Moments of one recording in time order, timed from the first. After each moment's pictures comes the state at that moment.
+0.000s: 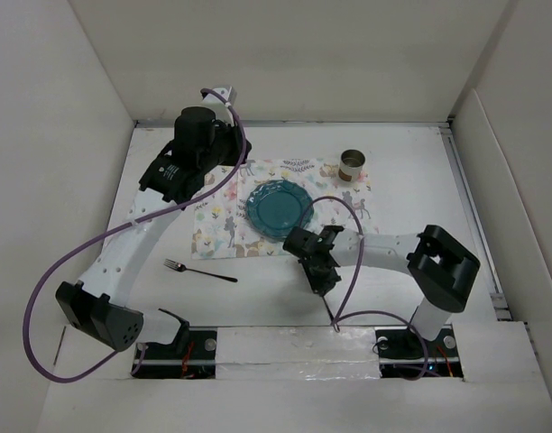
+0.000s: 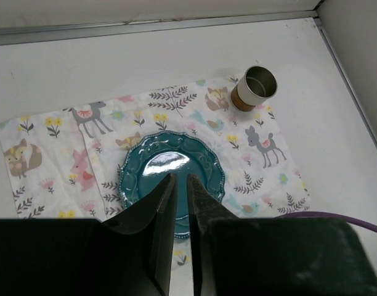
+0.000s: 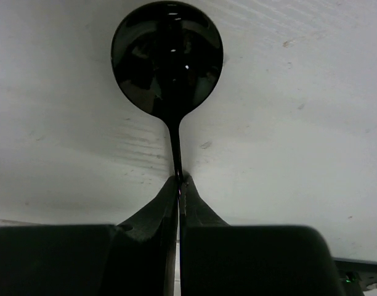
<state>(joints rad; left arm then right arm) -0.47 1.34 1.51 -0.53 0.01 -0.30 0.99 1.72 1.05 -0.83 0.08 0.66</state>
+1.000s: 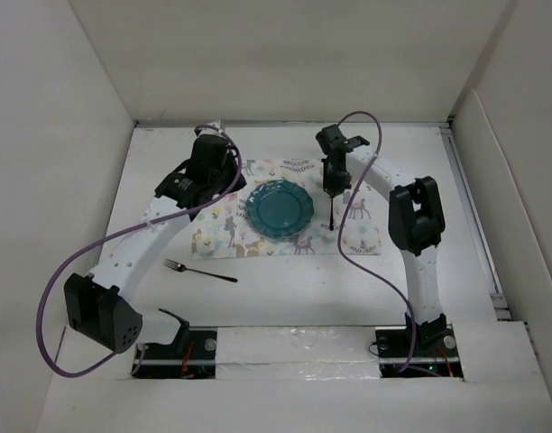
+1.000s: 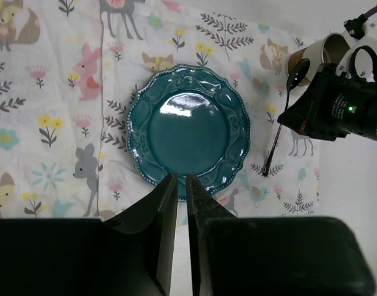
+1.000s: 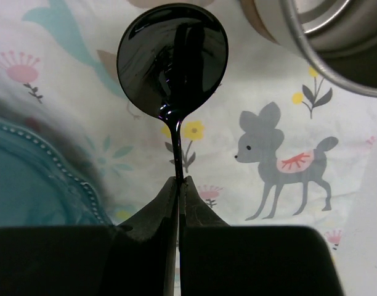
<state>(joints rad) -0.47 1.33 1.28 -0.57 -0.13 -0.61 0.42 2.19 1.86 -0.89 0.20 0.46</state>
